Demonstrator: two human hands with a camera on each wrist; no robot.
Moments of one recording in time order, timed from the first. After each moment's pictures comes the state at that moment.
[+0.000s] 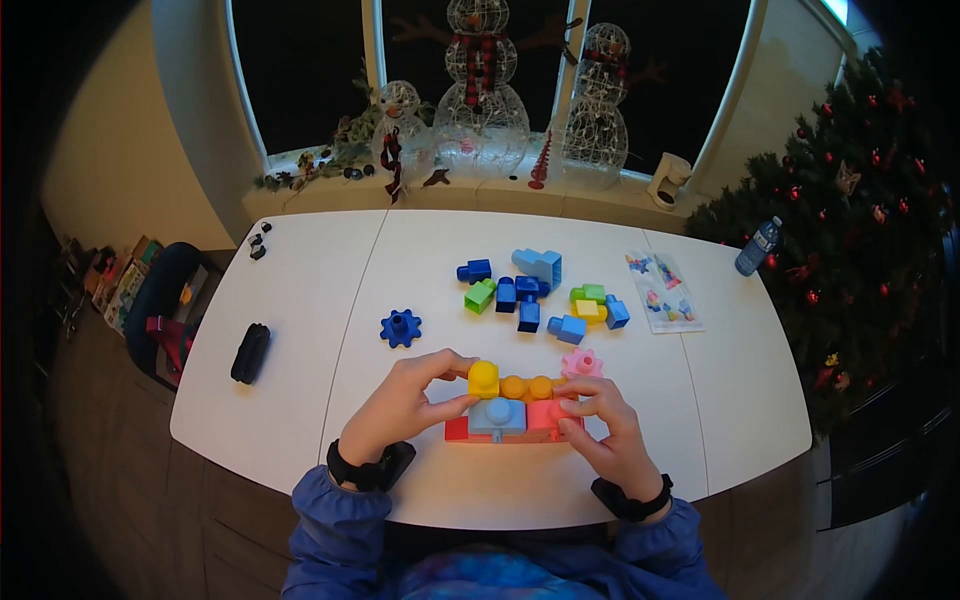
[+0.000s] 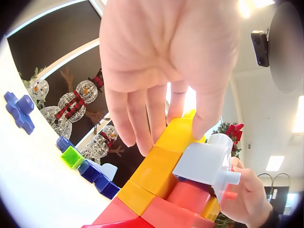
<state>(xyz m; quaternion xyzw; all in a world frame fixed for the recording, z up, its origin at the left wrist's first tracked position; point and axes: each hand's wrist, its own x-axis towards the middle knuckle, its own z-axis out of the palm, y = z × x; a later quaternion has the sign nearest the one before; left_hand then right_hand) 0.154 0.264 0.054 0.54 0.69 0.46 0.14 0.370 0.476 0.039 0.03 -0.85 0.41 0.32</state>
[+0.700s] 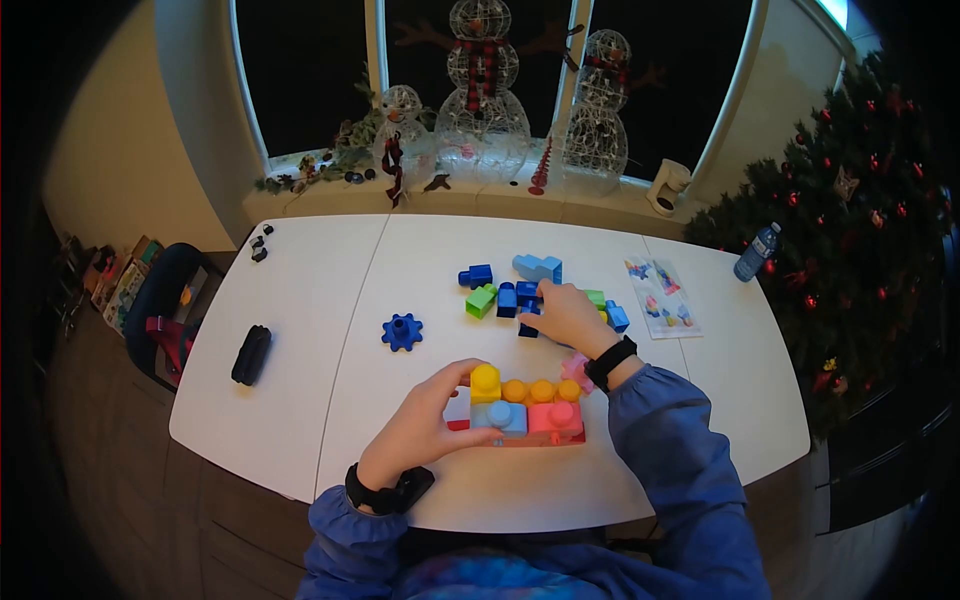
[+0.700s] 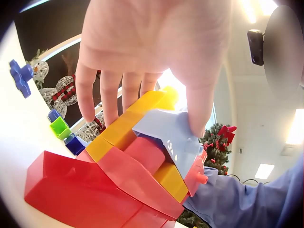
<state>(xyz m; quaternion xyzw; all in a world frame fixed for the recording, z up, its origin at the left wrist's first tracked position) 0.183 0.265 0.044 0.48 0.71 0.48 0.16 0.203 0.571 0.018 -0.13 -0.98 0.13 0.09</state>
